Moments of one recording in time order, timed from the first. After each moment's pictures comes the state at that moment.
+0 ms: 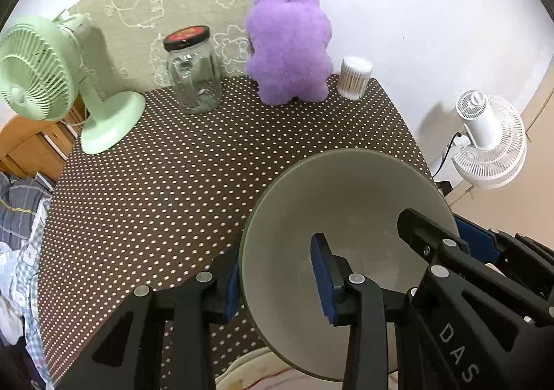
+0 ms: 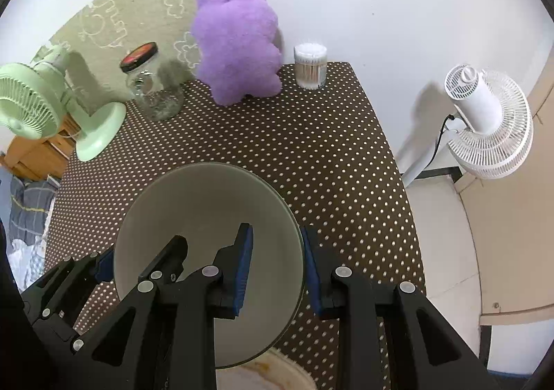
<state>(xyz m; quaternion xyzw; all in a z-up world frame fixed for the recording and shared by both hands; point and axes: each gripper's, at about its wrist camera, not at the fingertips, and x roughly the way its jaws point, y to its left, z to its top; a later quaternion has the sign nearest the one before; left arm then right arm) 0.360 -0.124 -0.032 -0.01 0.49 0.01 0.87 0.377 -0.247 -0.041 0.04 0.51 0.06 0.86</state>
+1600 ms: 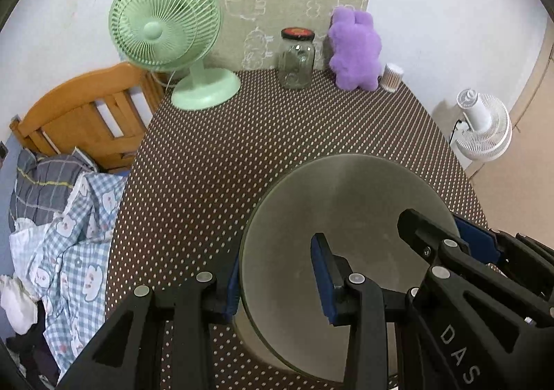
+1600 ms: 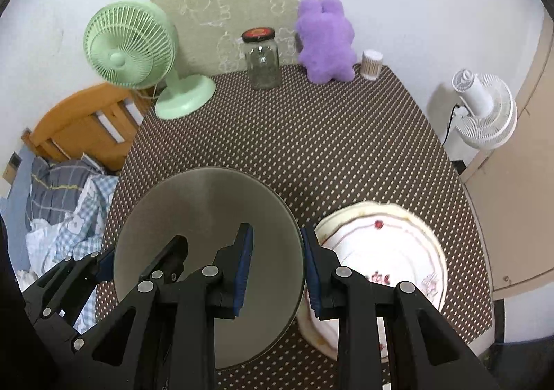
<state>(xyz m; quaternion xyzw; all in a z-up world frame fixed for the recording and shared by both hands) 0.193 0.038 0.001 -0.02 0.48 0.01 0.88 0.207 -0.081 0.011 0.03 0.49 0.07 0.87</state>
